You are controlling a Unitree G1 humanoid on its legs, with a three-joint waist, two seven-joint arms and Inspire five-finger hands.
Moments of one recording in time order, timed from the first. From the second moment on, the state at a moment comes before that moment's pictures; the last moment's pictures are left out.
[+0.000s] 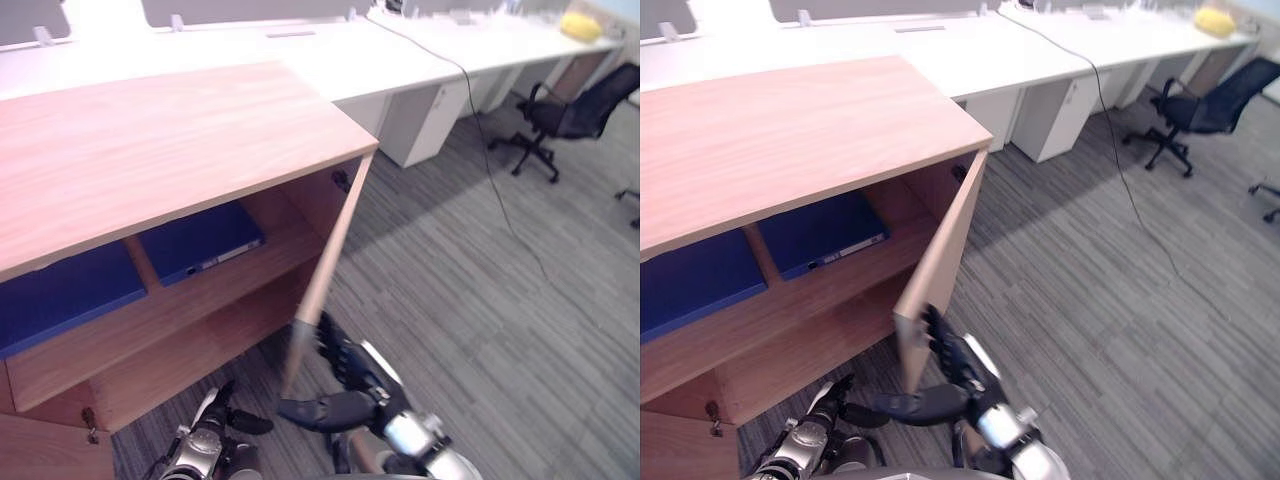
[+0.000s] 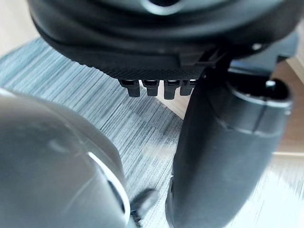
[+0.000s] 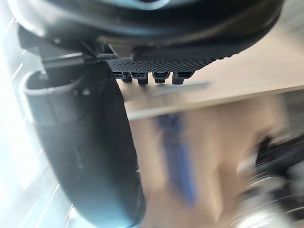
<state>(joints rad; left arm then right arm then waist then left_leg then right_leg) -0.11 0.22 -0.03 1.13 0.23 -0.07 0.07 0.22 -0.29 0.68 -0.42 0.27 -0.03 0.10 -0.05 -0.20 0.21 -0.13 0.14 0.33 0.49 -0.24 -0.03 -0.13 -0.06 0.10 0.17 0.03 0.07</state>
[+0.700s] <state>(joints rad) 0.02 0.17 0.10 0.98 0.12 -0.07 0.13 -0.59 -0.03 0.35 0.42 0.16 -0.04 -0.06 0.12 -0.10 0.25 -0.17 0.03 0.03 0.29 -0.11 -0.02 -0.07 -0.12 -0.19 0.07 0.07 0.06</state>
